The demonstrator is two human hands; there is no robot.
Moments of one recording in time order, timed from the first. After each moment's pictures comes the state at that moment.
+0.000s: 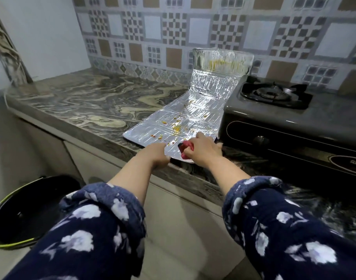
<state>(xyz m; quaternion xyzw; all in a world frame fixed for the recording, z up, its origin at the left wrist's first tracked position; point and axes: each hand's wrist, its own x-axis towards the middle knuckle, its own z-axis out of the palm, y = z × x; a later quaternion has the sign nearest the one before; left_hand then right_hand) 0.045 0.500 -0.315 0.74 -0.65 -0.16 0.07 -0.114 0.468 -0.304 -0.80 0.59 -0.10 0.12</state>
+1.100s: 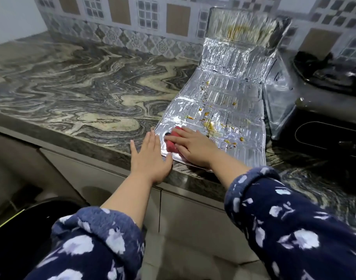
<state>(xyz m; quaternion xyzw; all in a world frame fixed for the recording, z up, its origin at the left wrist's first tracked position) 0.206 0.411 -0.395 0.71 -0.71 -0.07 0.02 0.046 0.346 -0.381 -0.89 0.45 -0.01 0.07</state>
